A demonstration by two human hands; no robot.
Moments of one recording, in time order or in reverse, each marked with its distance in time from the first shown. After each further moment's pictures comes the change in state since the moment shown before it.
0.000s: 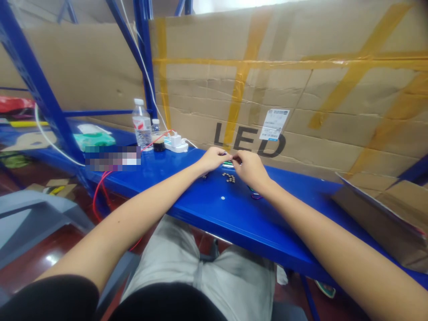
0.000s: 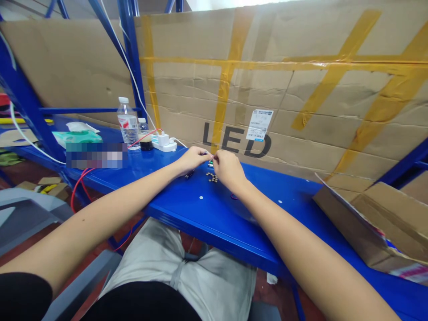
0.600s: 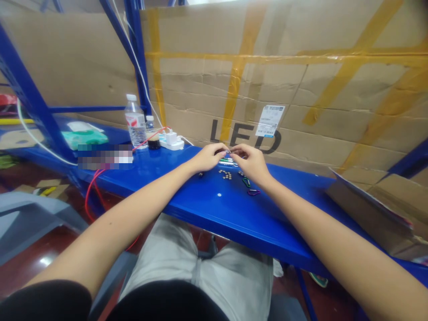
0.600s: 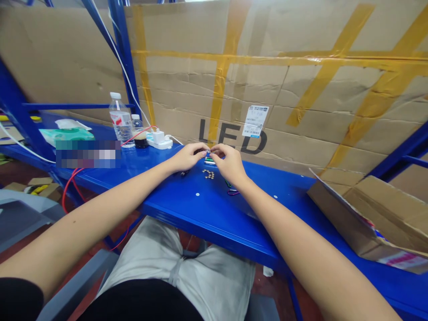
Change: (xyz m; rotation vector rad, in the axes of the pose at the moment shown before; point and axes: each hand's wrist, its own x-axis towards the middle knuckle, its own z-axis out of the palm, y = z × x) left_hand -0.005 0.004 -0.012 0.207 -0.085 0.342; right_hand -0.005 0.012 -0.003 0.465 0.143 0.009
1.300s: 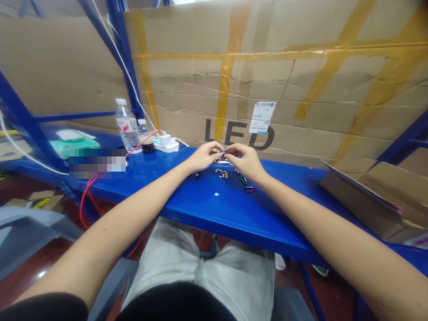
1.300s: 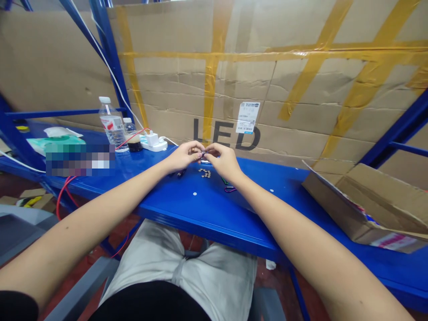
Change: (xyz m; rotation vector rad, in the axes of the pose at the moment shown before) left_hand 0.002 -0.010 0.005 -0.395 -0.052 -0.088; right_hand -0.001 0.009 0.004 0.151 0.010 -0.021
